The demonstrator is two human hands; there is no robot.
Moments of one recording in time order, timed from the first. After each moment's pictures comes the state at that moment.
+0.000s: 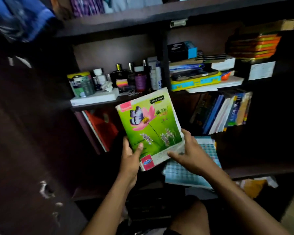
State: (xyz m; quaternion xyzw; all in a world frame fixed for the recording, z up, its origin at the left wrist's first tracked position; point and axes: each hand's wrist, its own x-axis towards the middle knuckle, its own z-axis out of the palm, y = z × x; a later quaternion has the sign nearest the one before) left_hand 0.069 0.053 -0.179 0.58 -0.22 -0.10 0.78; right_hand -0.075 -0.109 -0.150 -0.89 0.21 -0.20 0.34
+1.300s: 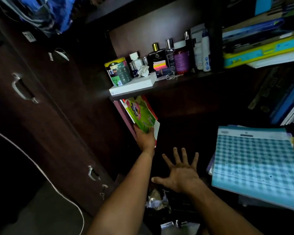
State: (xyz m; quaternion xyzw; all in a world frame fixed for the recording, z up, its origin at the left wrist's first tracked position) left_hand 0.221 0.071 -0.209 0.77 0.00 0.16 0.61; right_hand 0.056 0.008 -0.237 -0.98 0.11 0.09 0.11
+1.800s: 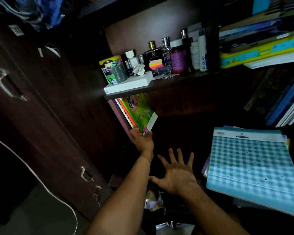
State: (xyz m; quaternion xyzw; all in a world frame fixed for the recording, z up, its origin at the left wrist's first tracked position) left_hand 0.234 0.059 -0.241 0.75 0.03 0.17 0.63; right_hand 0.052 0.005 -0.244 -0.99 0.10 0.01 0.13
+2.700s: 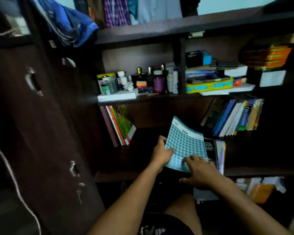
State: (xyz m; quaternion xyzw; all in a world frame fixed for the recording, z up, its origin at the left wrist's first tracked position) left_hand 0.048 0.027 -0.184 0.83 -0.27 -0.10 0.49; right_hand -0.109 -0.064 -0.176 -0.98 0.19 0.03 0.05
